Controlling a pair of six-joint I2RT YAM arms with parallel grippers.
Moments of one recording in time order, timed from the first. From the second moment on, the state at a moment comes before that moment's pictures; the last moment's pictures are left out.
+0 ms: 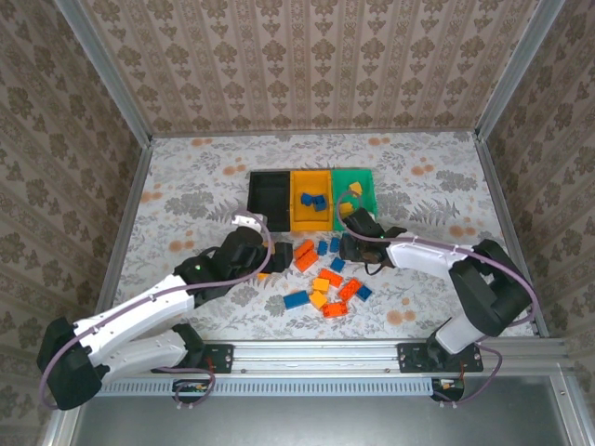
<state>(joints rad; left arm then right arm) -0.91 0.97 0.67 -0.40 -0.26 -0.60 0.59 1.52 0.79 -0.32 0.16 0.61</state>
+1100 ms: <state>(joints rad) -0.87 0.83 0.54 -0.57 -0.27 -0.67 0.74 2.18 1.91 -0.55 0.02 0.45</state>
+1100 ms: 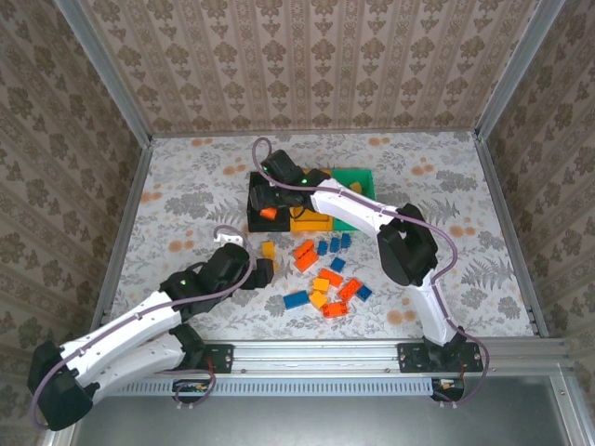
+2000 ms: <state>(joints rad) -0.87 1.45 0.69 -0.42 -0.25 -0.51 0.68 1.60 1.26 -0.37 0.08 0.53</state>
